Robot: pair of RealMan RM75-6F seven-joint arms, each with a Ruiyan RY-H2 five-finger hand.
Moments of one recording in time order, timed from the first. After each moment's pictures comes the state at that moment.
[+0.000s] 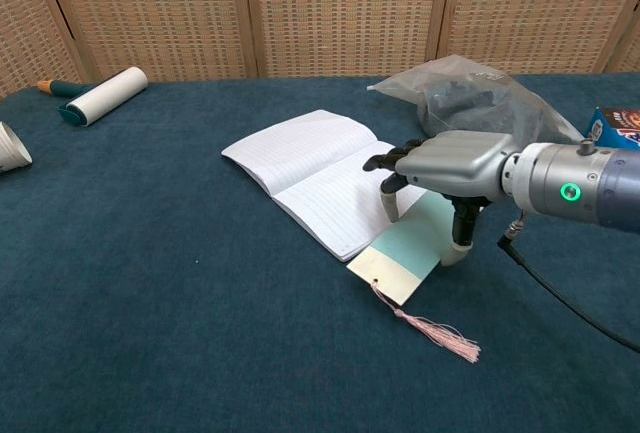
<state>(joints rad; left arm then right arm) -0.15 -1.21 -0.05 -1.57 1.40 1.39 0.24 0.85 -1.57 0.13 -1.37 -1.26 0.74 -0.44</state>
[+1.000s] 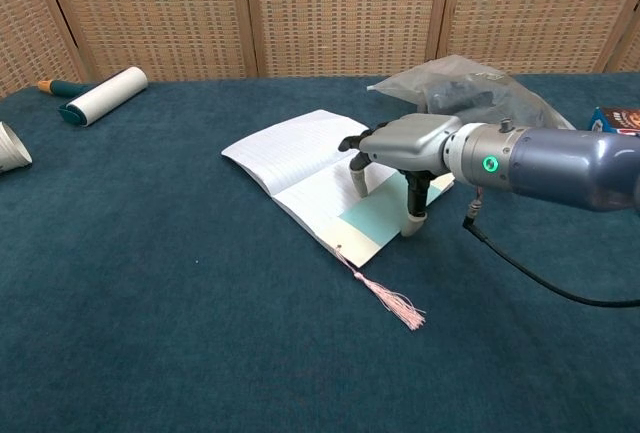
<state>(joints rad) -0.16 -1.22 -0.05 -1.55 1.37 1.35 0.23 0.99 -1.72 0.18 -1.11 -1.18 0.67 -0.39</state>
